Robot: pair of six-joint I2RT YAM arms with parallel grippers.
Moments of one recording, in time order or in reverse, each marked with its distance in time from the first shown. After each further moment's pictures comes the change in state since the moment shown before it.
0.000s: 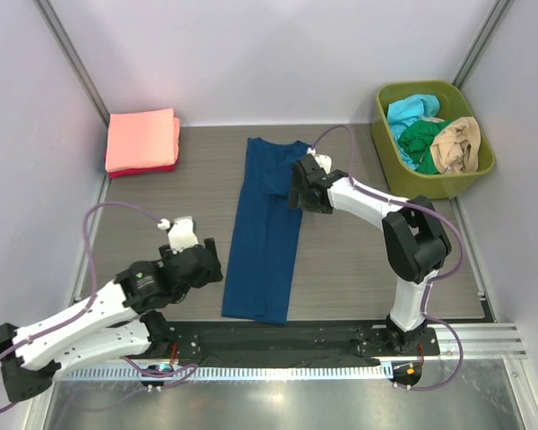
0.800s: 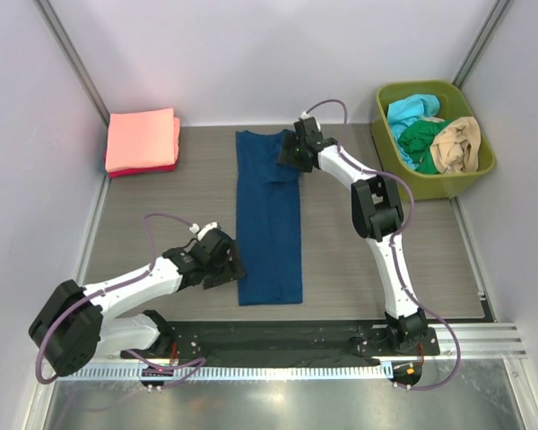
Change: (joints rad) left arm 0.271 0.433 -0.197 0.523 0.520 -0.006; right arm -0.171 0.572 0.695 0.119 -0.330 -0.060
